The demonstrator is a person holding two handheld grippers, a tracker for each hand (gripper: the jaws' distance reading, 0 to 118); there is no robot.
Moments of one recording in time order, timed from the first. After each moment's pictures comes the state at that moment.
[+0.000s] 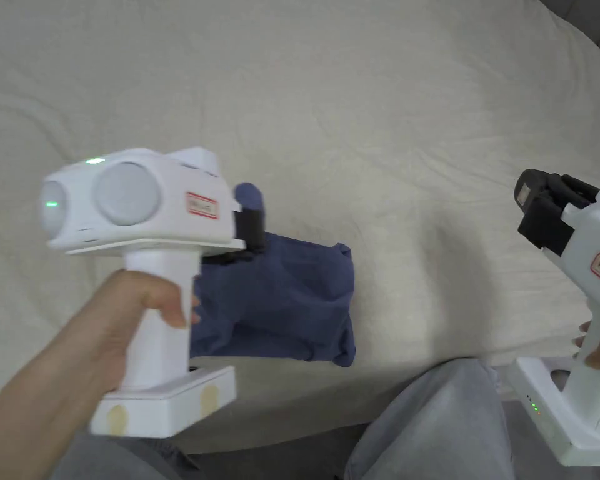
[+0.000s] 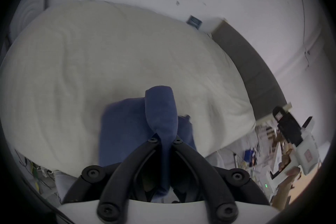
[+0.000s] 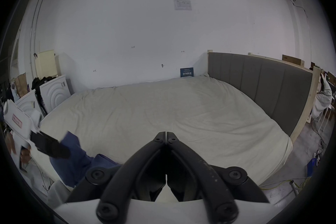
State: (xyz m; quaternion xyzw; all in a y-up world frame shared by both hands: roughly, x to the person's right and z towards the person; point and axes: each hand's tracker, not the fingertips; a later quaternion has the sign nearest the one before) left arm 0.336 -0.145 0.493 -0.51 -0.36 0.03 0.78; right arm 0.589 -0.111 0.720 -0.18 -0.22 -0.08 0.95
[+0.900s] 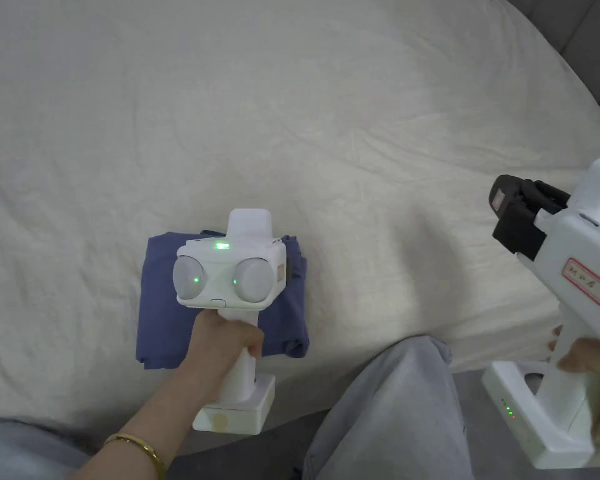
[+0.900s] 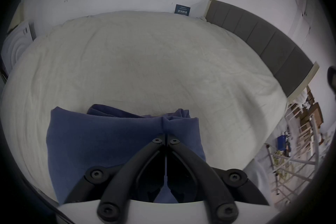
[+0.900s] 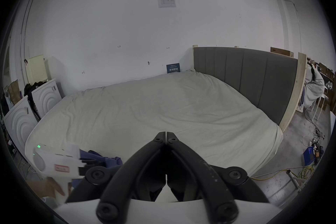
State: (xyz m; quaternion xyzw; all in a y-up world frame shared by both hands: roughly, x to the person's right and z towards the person) left arm 0.435 -0.270 0.524 -0.42 -0.33 -0.09 0.84; right arm 0.605 -0.123 0.749 -0.19 -0.26 -0.10 0.94
